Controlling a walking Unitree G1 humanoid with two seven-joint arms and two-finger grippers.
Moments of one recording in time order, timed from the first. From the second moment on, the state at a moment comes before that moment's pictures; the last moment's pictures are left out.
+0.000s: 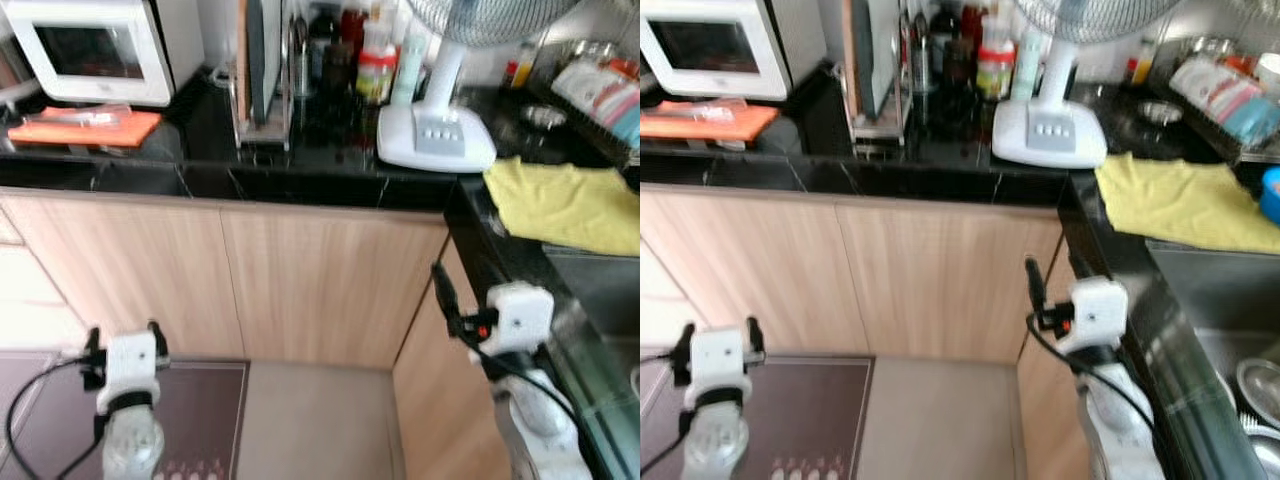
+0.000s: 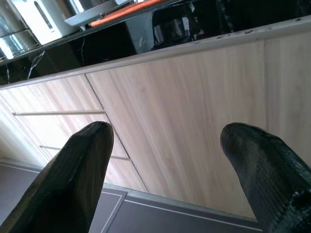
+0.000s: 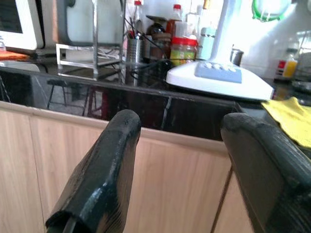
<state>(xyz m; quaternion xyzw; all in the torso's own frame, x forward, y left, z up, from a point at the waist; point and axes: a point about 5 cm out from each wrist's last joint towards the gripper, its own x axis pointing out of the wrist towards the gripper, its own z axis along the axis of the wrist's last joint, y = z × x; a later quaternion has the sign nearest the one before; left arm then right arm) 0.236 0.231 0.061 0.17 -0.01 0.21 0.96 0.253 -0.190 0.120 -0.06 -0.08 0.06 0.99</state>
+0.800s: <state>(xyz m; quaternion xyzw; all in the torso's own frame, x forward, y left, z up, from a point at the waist) 0.231 0.241 0.058 0.18 0.01 0.22 0.96 0.257 -0.183 0.109 -0.03 -0.06 0.07 1.00</state>
